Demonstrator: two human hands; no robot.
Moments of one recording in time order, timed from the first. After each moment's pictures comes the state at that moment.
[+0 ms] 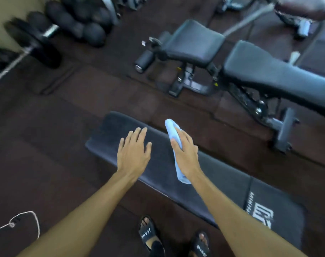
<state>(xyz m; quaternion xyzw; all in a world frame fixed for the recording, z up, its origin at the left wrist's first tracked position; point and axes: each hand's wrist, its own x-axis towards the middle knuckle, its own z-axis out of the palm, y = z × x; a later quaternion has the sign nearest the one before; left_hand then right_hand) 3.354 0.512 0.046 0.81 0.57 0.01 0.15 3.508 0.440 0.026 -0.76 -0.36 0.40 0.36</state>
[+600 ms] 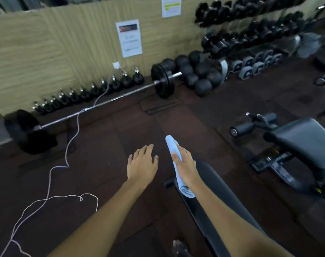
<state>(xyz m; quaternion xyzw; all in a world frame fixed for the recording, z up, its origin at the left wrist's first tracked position) 2.991 0.629 0.213 0.60 0.78 0.09 0.14 3.143 0.669 0.158 -0.61 -0.60 0.46 0.25</state>
